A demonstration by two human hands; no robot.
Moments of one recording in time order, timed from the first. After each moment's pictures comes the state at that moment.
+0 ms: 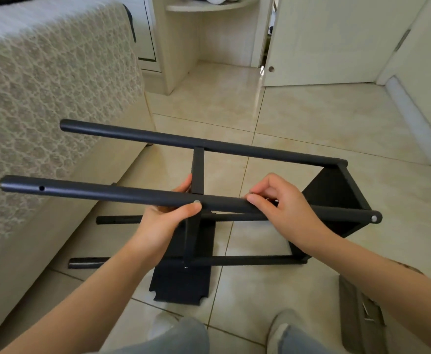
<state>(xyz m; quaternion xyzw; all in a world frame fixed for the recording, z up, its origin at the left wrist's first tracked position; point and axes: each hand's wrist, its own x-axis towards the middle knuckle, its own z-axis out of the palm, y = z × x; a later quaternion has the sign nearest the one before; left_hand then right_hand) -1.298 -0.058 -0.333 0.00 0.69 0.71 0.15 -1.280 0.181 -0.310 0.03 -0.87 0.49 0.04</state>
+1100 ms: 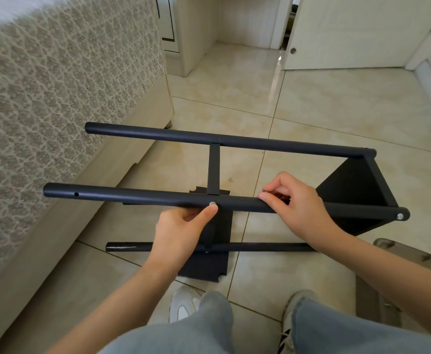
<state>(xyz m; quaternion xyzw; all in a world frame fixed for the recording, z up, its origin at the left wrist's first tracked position) -1.251 -0.078 -0.342 -0.13 0.78 0.60 0.12 -1.263 0.151 -0.328 0.02 -0.92 0.40 0.03</state>
